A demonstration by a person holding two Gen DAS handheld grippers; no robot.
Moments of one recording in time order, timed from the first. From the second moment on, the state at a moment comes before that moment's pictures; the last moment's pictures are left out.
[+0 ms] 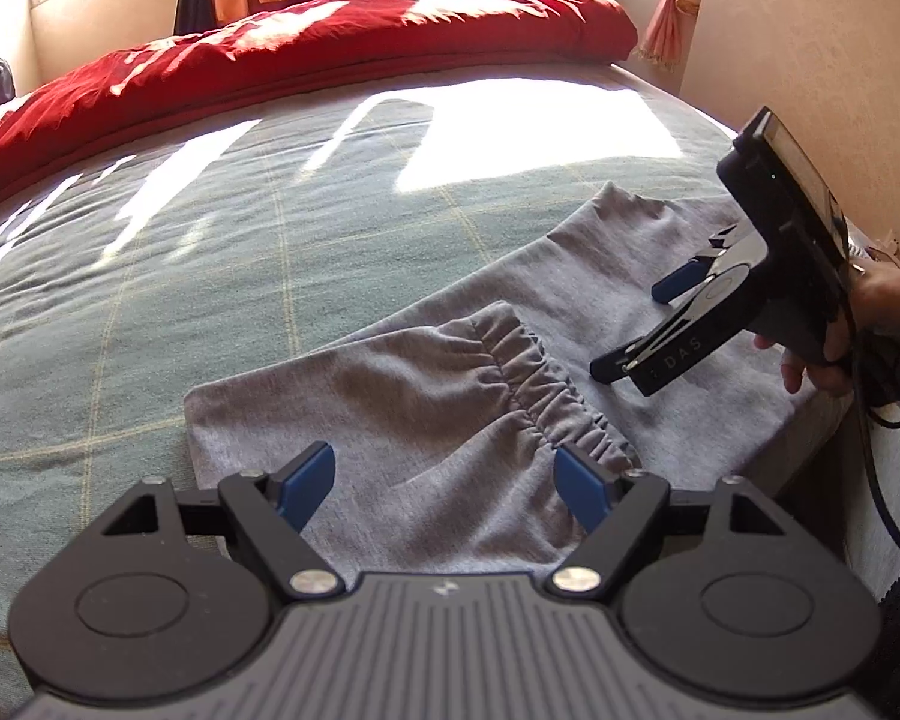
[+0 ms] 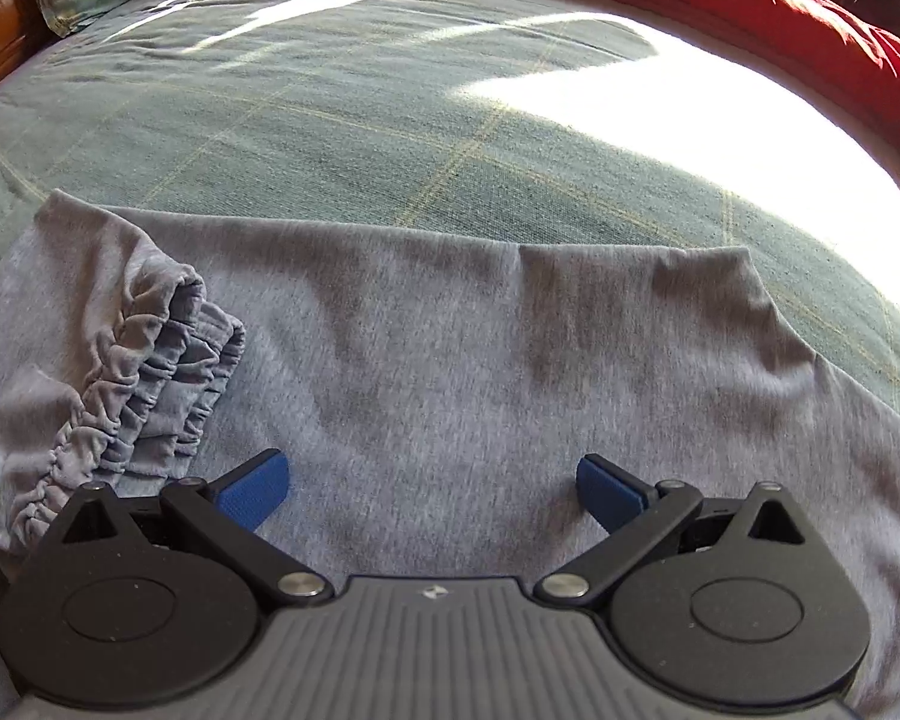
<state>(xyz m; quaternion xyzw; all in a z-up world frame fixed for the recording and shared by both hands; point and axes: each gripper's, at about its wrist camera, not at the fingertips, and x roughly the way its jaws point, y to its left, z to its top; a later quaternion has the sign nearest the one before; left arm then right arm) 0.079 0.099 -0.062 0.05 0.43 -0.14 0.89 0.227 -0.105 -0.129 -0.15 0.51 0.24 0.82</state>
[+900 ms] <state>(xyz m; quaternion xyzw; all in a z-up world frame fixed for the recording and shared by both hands) 0.083 0.042 -0.065 0.11 0.44 -0.17 0.87 0.179 -0.251 -0.121 -0.07 0.54 0.18 0.82</state>
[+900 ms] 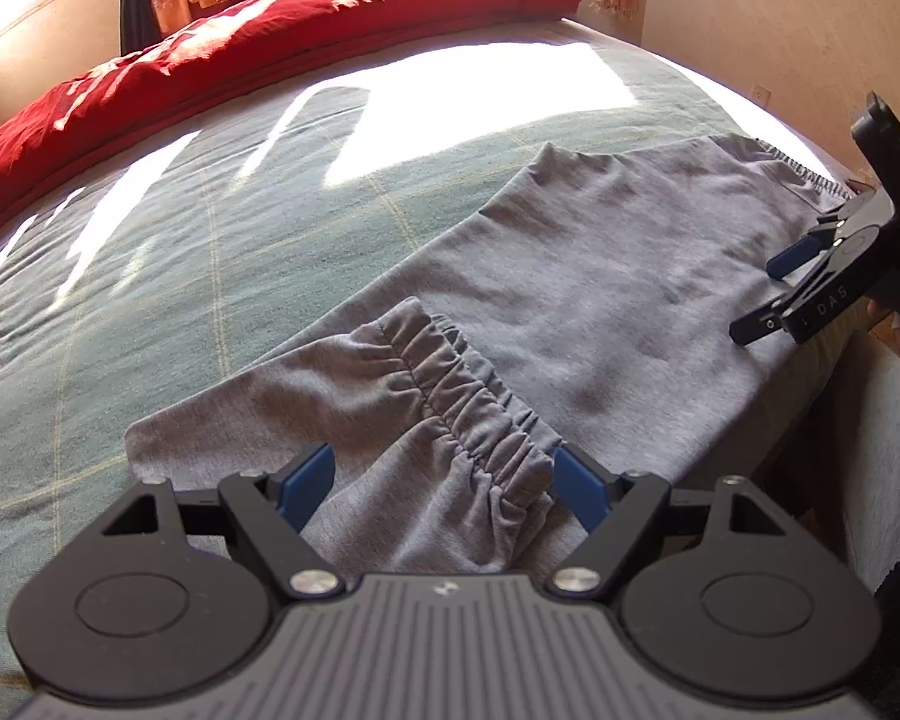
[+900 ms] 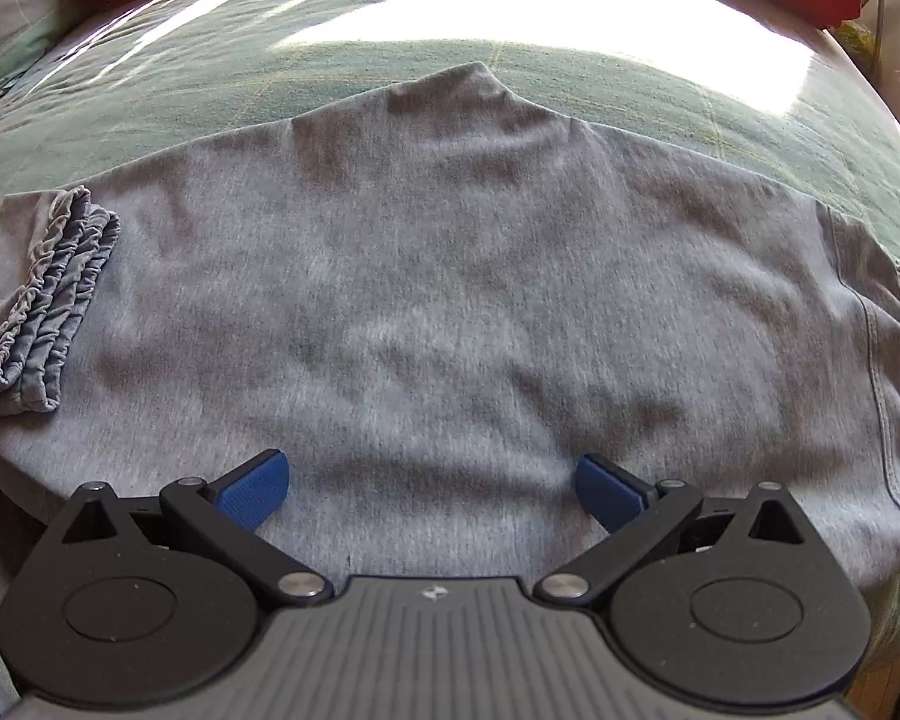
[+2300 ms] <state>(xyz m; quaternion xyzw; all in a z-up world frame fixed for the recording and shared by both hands) 0.146 -0.130 -0.063 0.18 0.46 -0.23 0.84 0.190 -0.415 -0.113 0.11 0.44 0.08 0.89</state>
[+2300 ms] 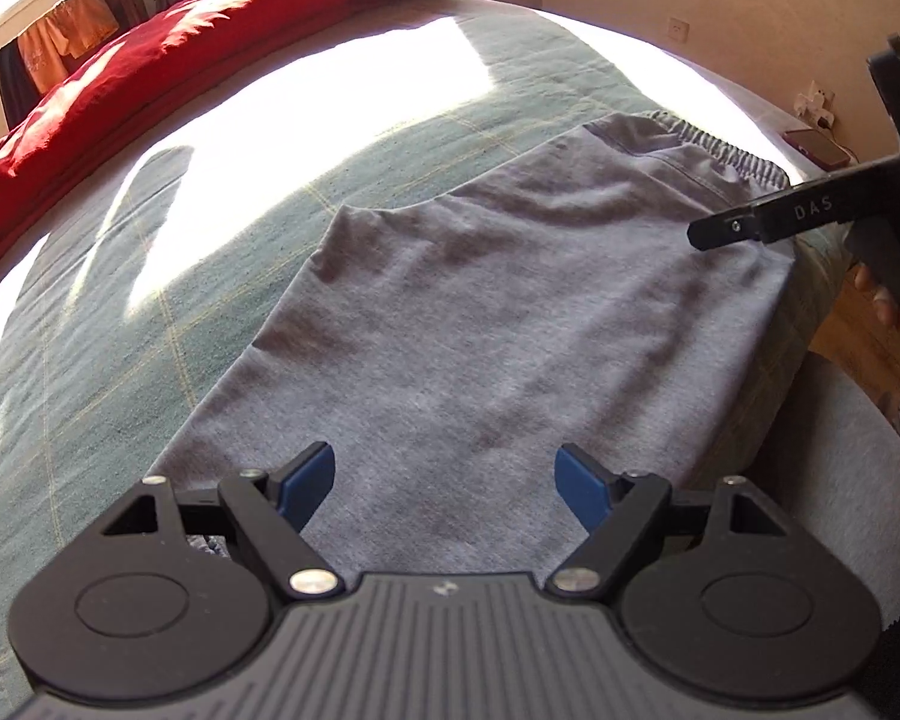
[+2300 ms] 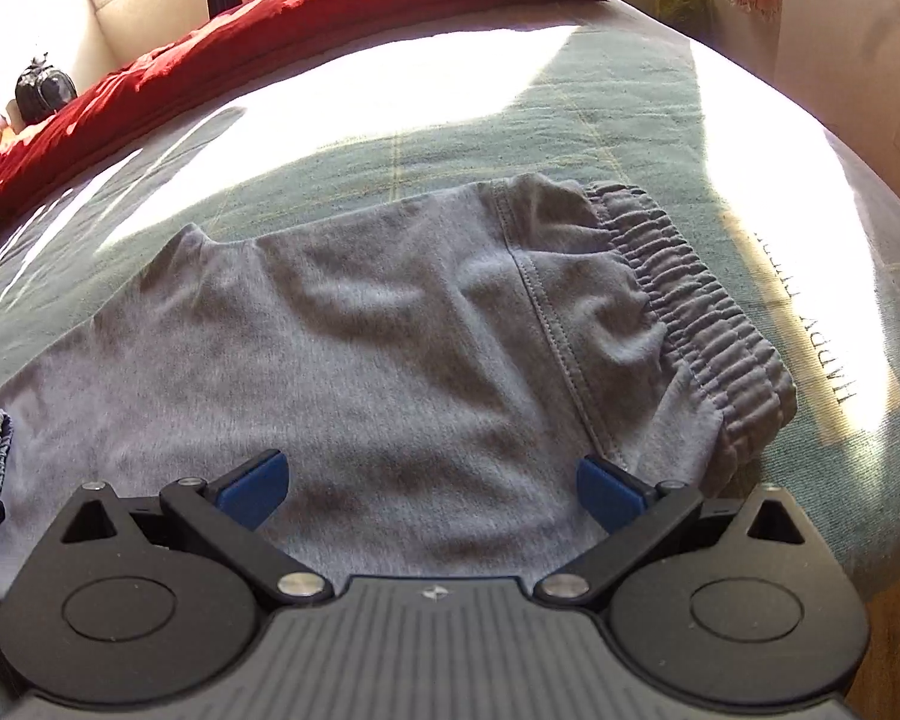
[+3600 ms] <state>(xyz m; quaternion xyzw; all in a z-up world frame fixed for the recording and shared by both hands) 0.154 -0.140 -0.073 0.19 0.49 -0.21 0.83 0.238 -0.403 -0.143 0.05 0.46 0.07 0.88</state>
